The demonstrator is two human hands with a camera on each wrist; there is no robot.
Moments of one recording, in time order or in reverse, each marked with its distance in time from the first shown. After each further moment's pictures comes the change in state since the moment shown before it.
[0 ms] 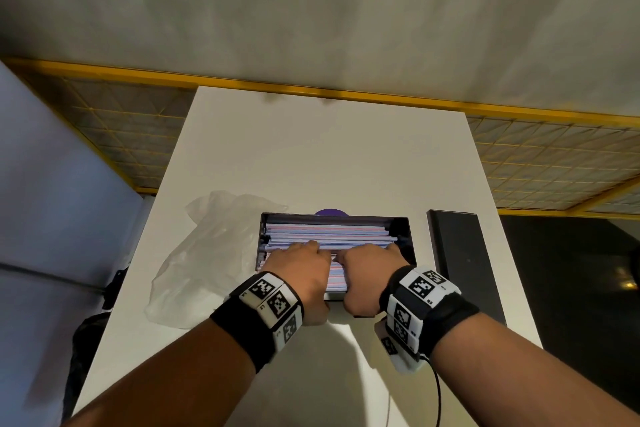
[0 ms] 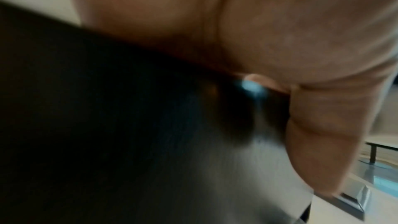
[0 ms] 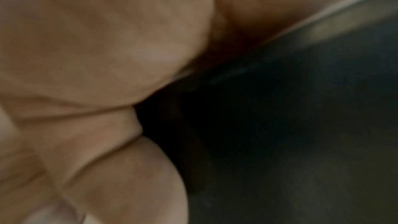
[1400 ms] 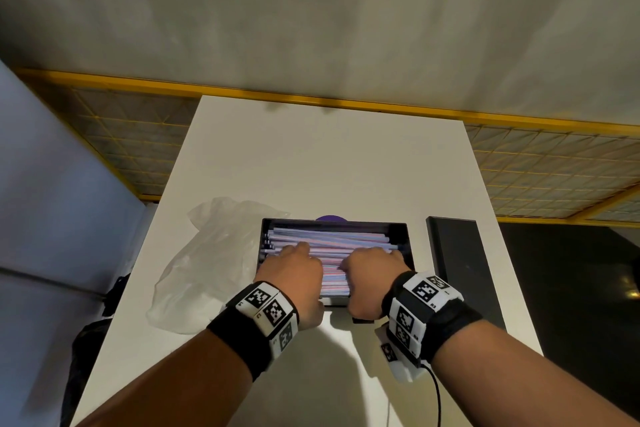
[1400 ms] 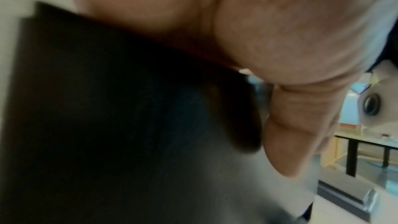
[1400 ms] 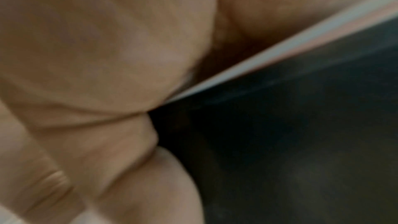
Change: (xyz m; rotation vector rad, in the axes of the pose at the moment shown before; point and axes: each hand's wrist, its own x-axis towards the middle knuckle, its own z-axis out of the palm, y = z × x) left_hand -0.006 -0.002 0.004 0.001 0.053 -0.074; right_hand 0.000 0.003 -0.001 -0.008 0.008 0.018
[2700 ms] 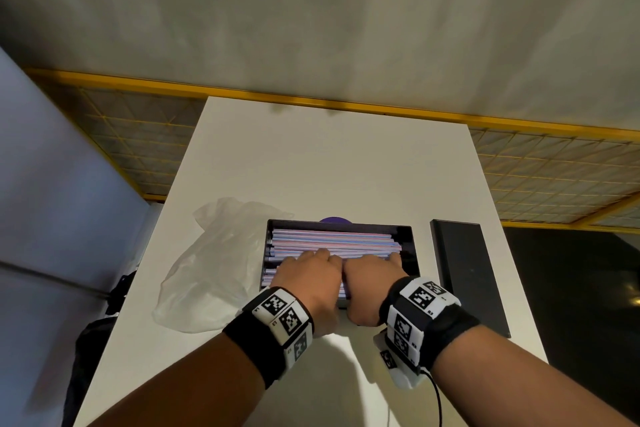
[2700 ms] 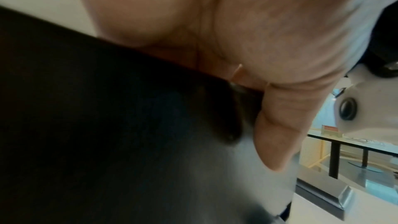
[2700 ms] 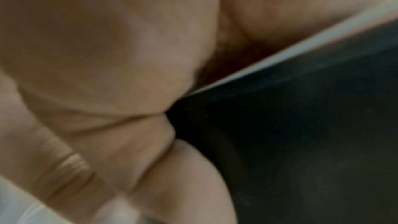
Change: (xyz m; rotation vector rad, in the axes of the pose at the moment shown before) left_hand 0.001 0.012 0.002 -0.024 0.023 0.045; right_hand -0.008 -0.012 -0.003 -0.043 -0.026 -0.026
